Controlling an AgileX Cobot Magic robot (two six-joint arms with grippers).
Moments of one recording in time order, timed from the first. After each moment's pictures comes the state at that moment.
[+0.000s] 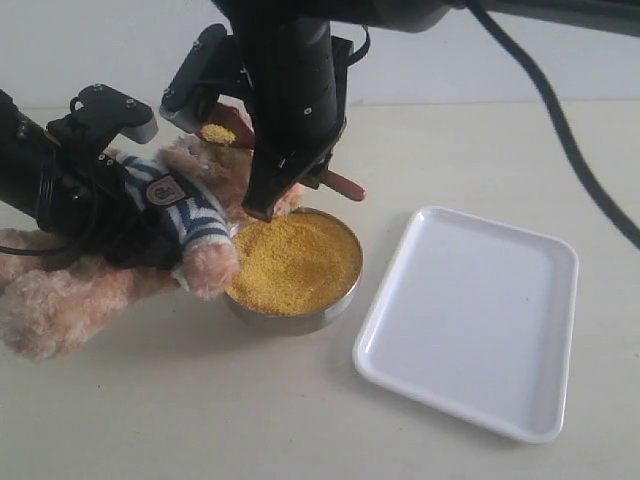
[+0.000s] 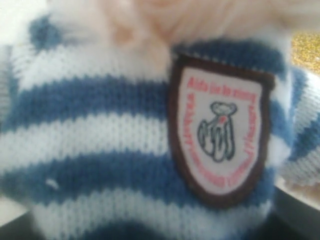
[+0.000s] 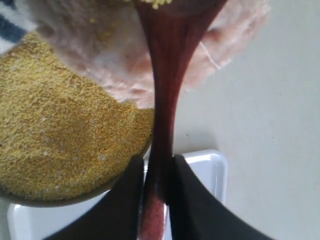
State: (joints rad) left arm -0.26 1.62 -0.92 -0.36 0.57 0.62; right arm 0.85 2.03 -1.83 -0.36 1.22 -0.21
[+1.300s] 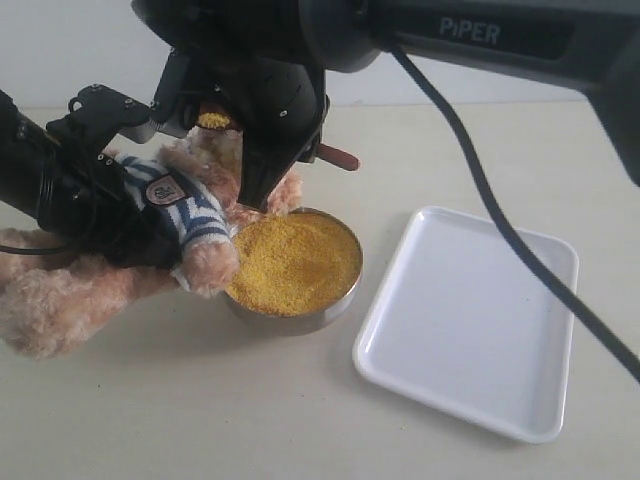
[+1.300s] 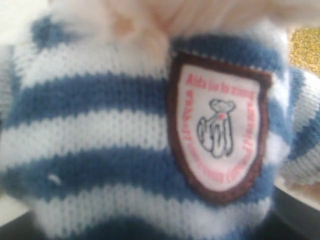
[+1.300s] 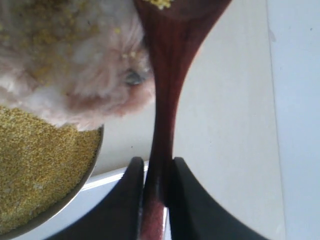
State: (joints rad) left arm -0.26 1.62 -0.92 -0.36 0.56 0.62; right arm 0.91 2.11 -1.90 -0.60 1.23 -0.13
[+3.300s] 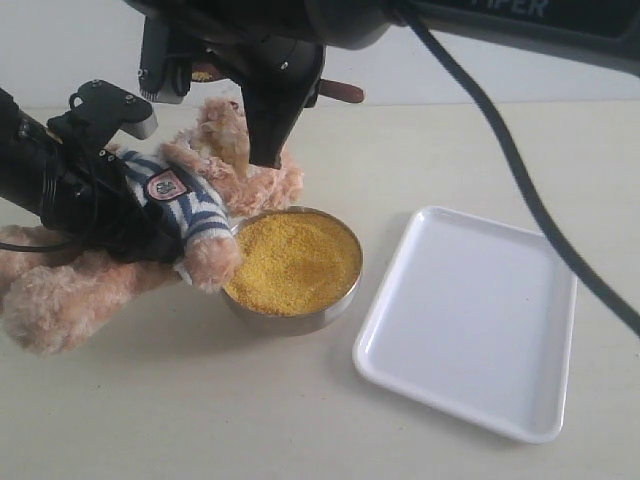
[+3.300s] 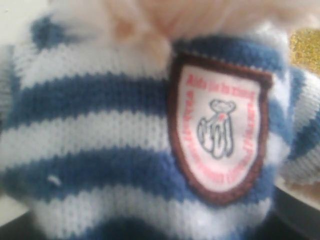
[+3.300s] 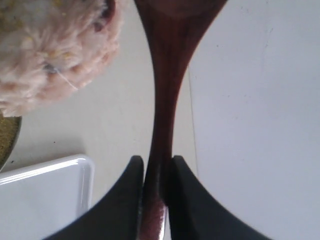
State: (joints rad) left arm -0.26 1.62 -0.92 -0.36 0.54 0.62; right arm 0.95 2.06 -1.90 -0.82 1.22 -0.17
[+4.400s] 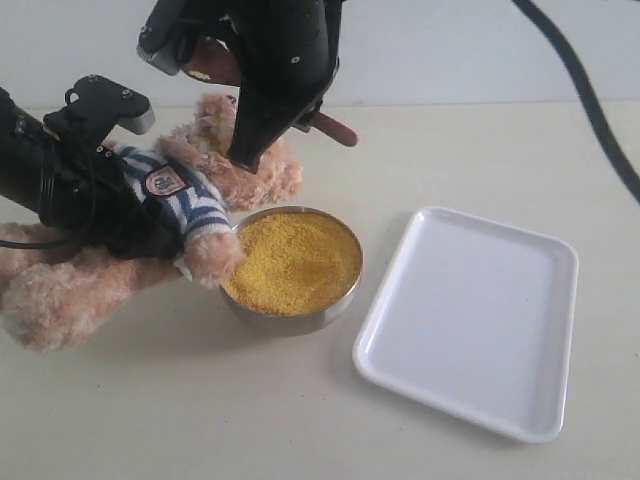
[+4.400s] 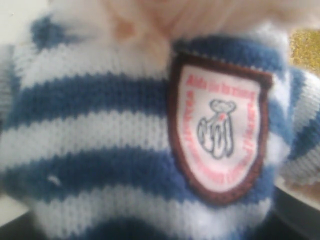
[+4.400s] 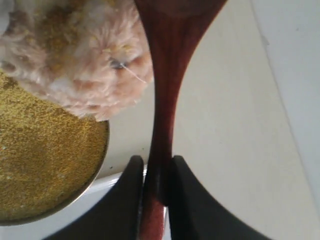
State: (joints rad) left arm -0.26 1.61 -0.92 -0.36 0.53 0.60; right arm 0.87 2.00 -1.90 -0.48 1.22 -0.13
